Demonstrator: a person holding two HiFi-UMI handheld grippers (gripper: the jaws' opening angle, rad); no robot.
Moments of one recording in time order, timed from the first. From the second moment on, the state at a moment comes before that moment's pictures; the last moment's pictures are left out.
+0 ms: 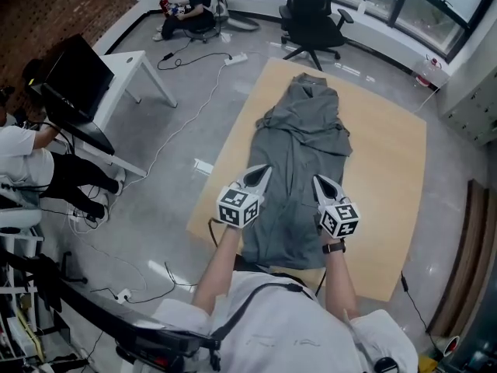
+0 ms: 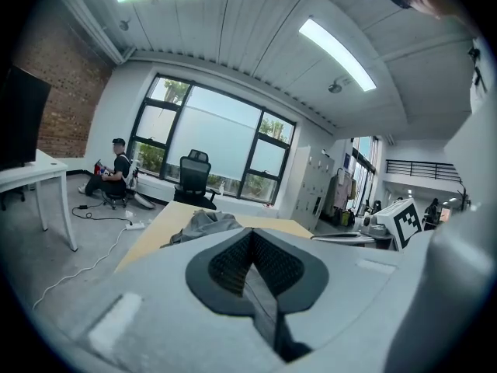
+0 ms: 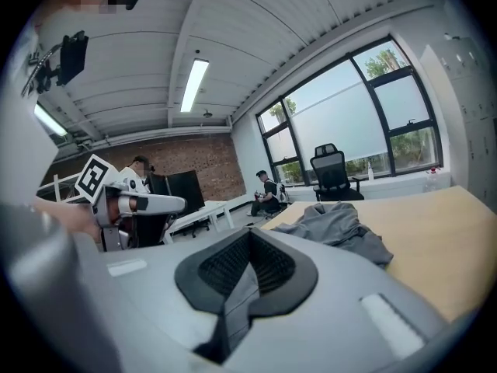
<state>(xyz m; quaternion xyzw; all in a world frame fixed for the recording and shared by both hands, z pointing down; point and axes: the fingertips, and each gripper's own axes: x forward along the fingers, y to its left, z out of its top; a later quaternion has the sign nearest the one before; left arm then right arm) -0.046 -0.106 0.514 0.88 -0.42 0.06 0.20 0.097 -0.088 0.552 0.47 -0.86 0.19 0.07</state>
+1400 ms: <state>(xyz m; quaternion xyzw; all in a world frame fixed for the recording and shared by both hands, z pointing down) -0.088 0.037 0.488 0.92 -0.36 0.05 0.16 0.016 0.076 0.524 0.52 -0.84 0.17 0.04</state>
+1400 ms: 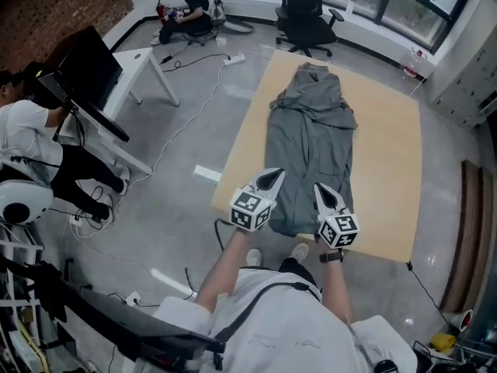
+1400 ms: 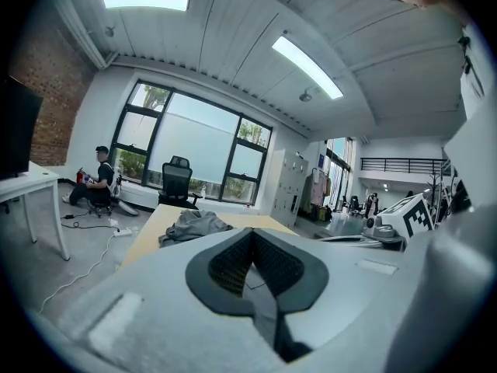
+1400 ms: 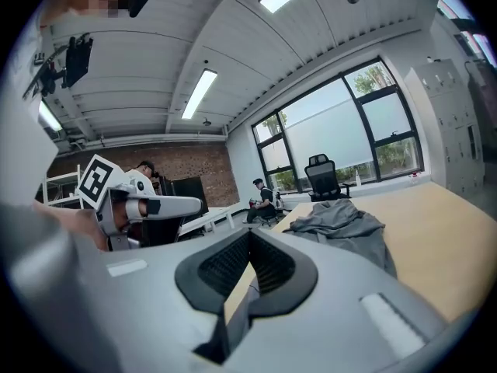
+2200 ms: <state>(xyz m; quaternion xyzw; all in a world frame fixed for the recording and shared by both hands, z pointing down) -0.082 0.039 0.491 0.92 -0.35 0.05 0.16 0.043 0.077 0.514 0.54 -0.82 0.17 0.04</state>
